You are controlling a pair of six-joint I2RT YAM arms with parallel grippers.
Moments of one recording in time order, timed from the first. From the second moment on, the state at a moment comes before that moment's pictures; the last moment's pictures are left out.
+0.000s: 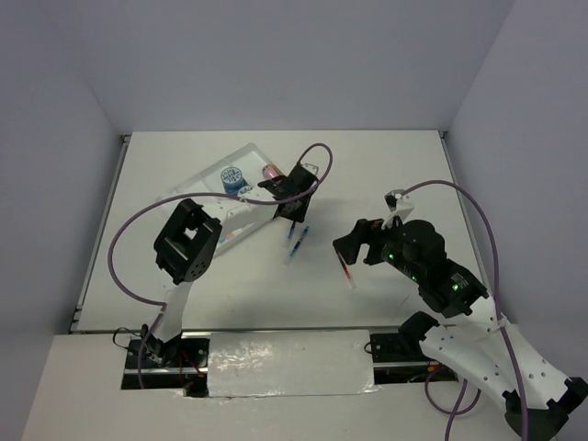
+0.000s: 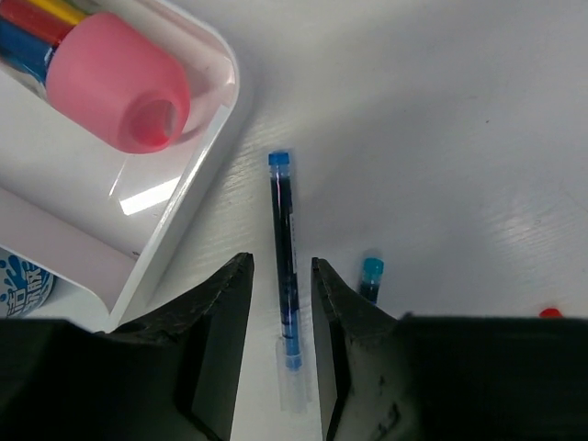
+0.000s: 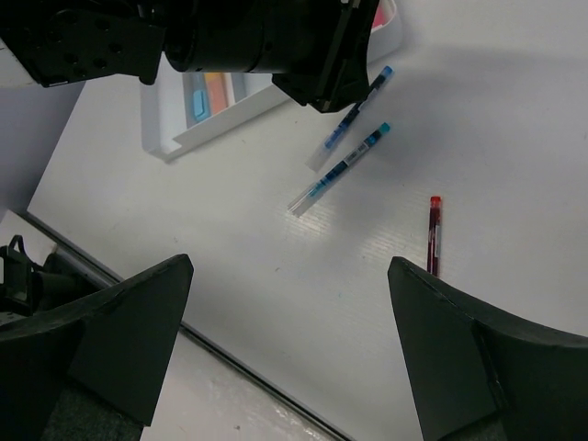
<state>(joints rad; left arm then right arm) -0.71 2.09 1.59 -0.44 -0.22 -0.31 0.62 0.61 0.74 -0.49 0.01 0.49</state>
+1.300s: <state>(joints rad) -0.10 1.32 1.03 -0.45 -0.42 -0.57 0.62 0.59 0.71 -0.49 -0.01 0.48</state>
